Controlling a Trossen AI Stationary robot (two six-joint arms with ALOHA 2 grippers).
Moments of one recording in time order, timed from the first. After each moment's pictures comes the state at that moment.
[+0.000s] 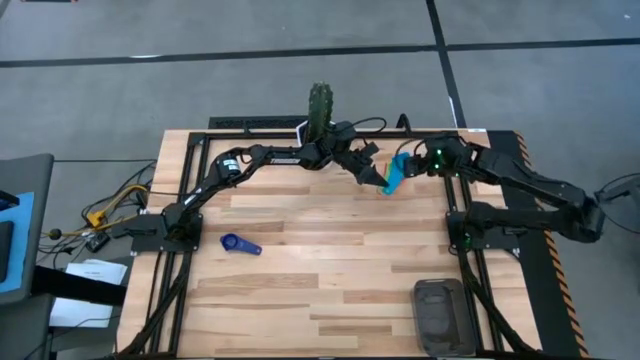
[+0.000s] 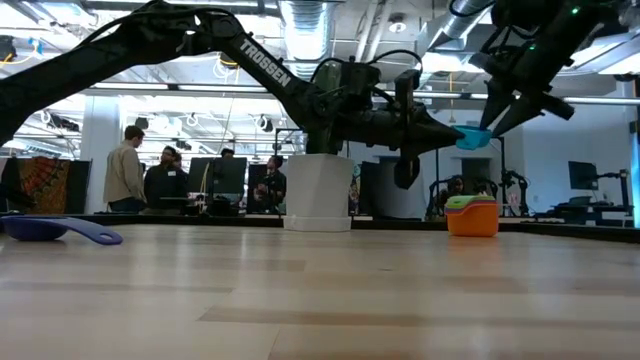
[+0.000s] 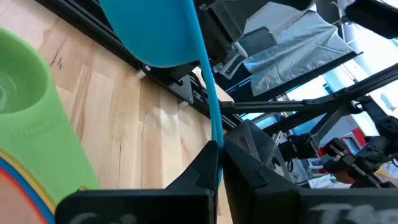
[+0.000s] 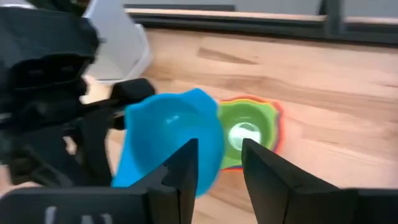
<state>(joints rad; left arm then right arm) 0.38 2.44 1.88 0.46 0.87 -0.82 -0.56 0.85 0.76 -0.71 0.18 0.72</state>
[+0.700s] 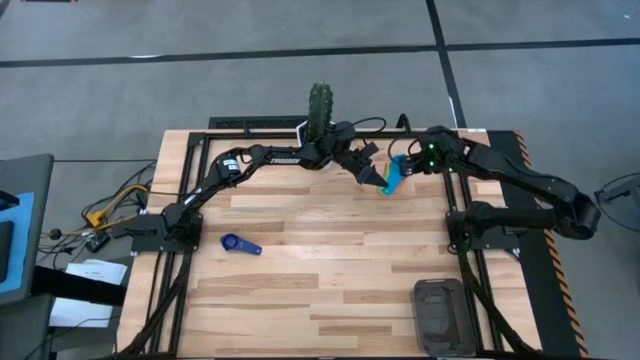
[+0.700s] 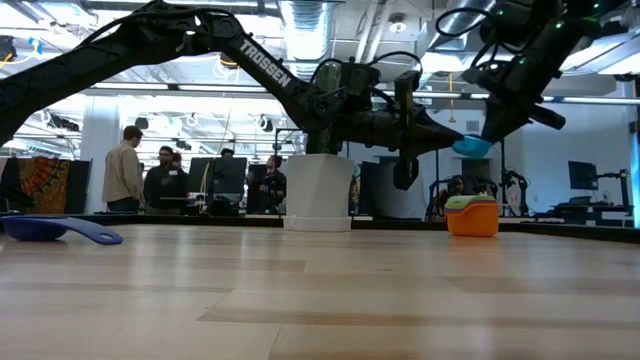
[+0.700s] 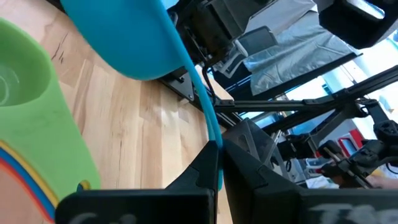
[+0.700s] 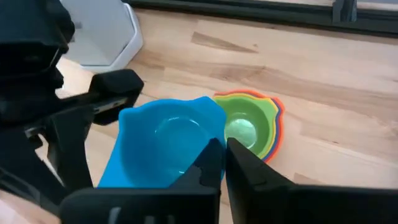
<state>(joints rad) 0.38 2.44 1.88 0.46 0.88 -0.84 -0.63 0.94 0.76 -0.68 0.10 0.65</state>
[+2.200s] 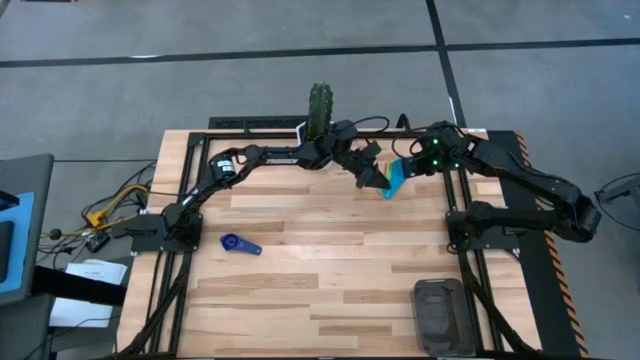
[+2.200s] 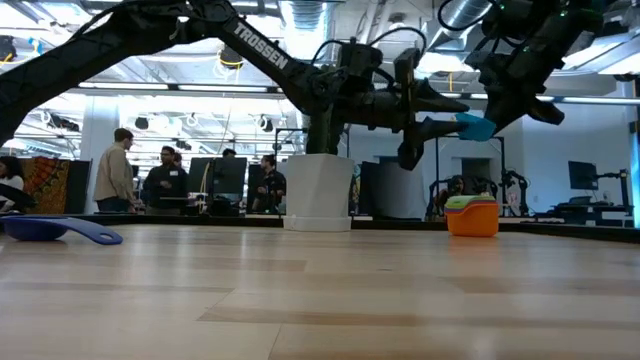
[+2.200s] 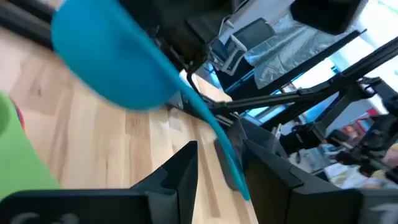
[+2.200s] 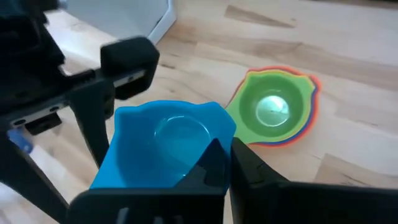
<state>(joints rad) 0.36 2.38 1.88 0.40 0.84 -0.69 -0.67 0.93 0.81 -0.76 -0.09 0.62</state>
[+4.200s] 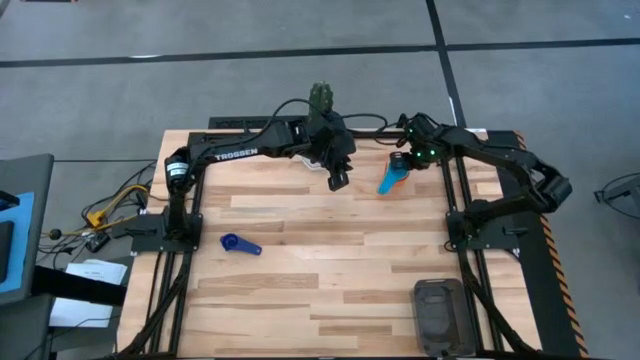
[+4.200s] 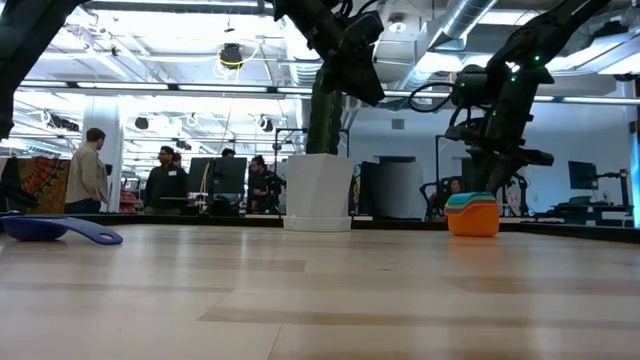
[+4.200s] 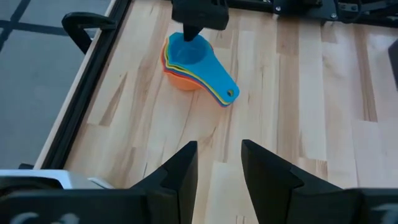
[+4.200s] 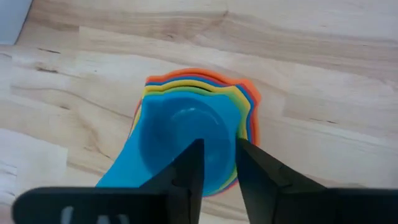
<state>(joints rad) 0.28 1.96 1.88 -0.59 0.04 0.07 -0.86 1.32 0.81 -0.68 -0.08 0.56</state>
